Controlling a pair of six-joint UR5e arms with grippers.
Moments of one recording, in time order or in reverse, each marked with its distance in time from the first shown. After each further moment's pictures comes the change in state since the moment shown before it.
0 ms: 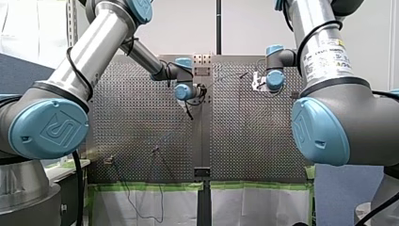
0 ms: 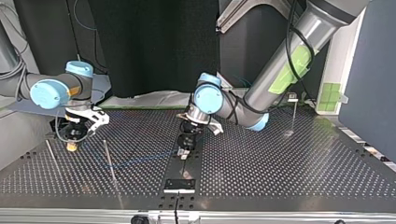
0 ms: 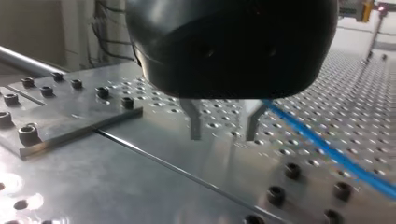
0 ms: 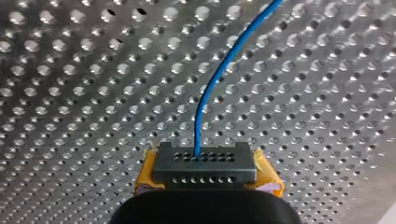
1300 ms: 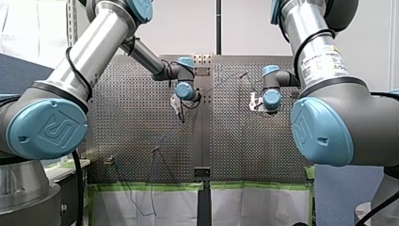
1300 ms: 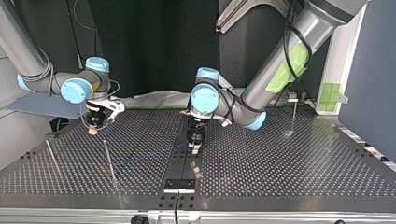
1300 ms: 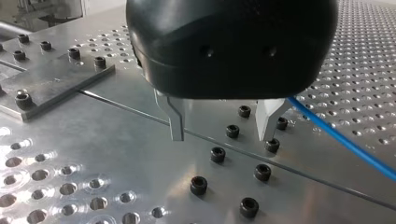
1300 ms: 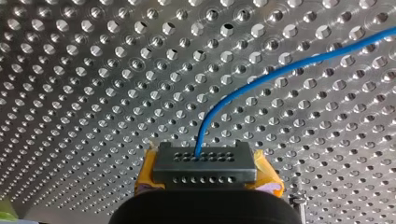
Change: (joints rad) left arm -0.014 0.000 0.000 -0.133 -0.170 0.121; right arm 0.023 0.109 0.067 -0.041 0.027 -0.007
